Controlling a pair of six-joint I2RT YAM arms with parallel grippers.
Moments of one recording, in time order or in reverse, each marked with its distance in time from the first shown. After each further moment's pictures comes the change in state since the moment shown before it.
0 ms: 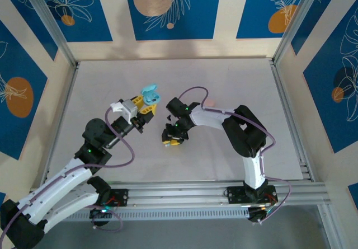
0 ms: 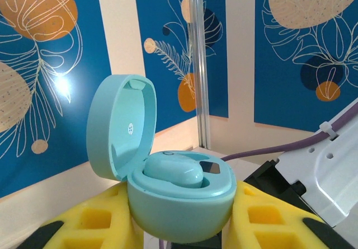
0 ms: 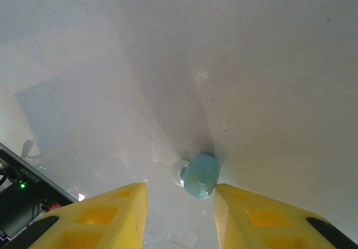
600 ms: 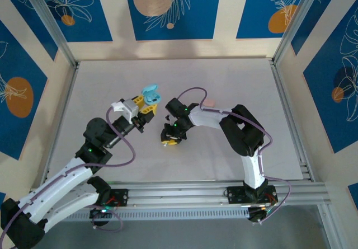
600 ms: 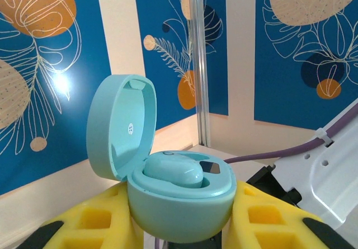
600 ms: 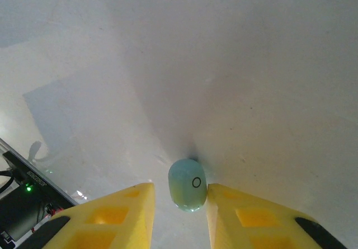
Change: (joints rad) left arm 0.000 0.012 0.002 0.000 0.000 0.000; right arm 0.000 0.027 0.000 0.058 -0.023 0.002
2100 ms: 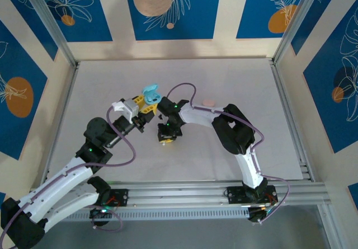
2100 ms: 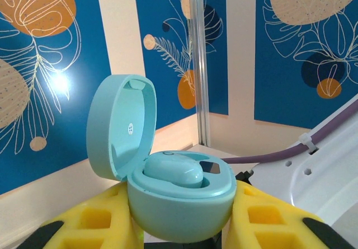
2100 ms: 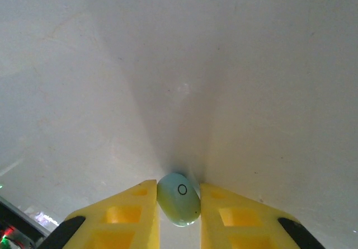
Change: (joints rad) left arm 0.000 0.006 0.002 0.003 0.000 0.000; right arm 0.055 0.104 0.204 -0.183 0.150 -0.116
